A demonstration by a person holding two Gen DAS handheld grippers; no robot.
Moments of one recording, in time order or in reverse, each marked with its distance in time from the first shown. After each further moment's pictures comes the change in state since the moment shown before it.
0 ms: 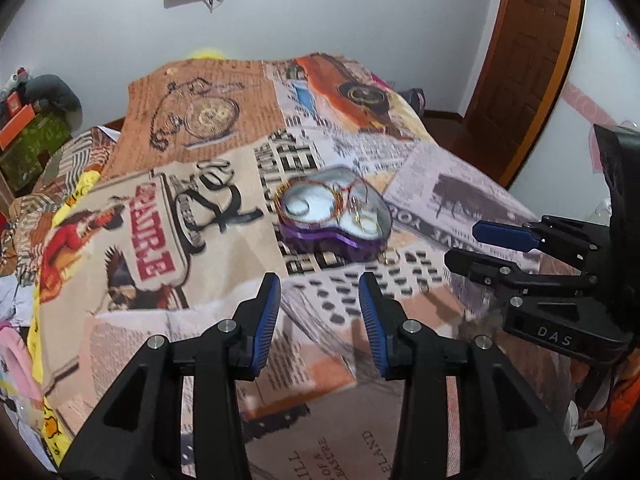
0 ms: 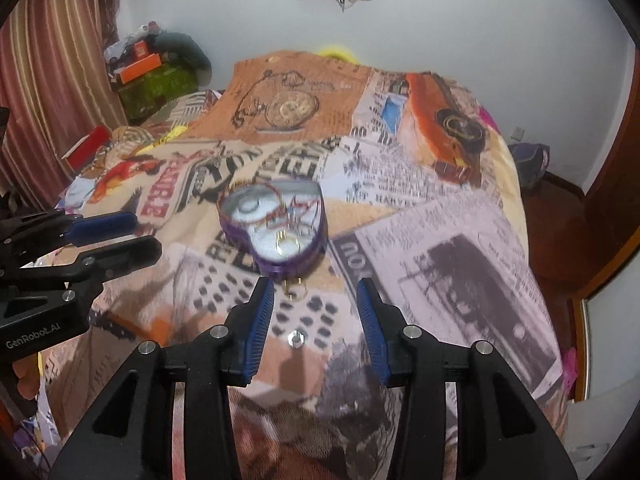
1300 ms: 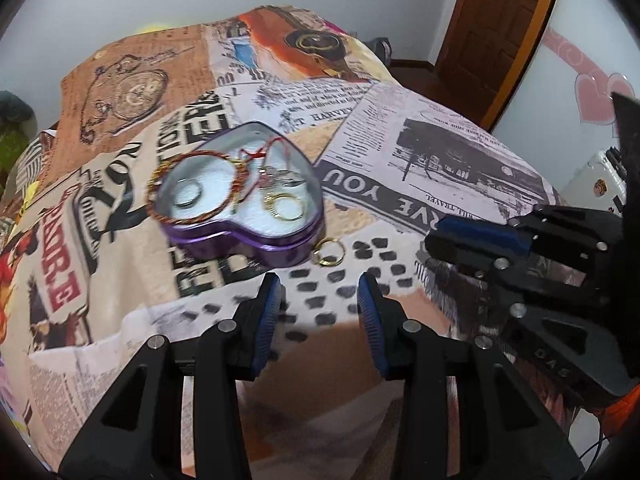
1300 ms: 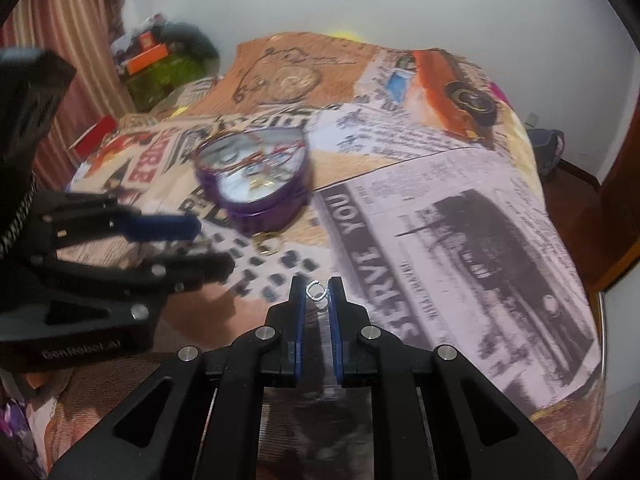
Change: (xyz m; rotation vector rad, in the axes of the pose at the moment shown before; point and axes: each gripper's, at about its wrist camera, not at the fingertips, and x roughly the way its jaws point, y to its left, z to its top) left arm 0.083 -0.053 0.017 0.114 0.165 -0.080; right arm 0.025 -0.031 -0.022 0.003 -0.004 0.033
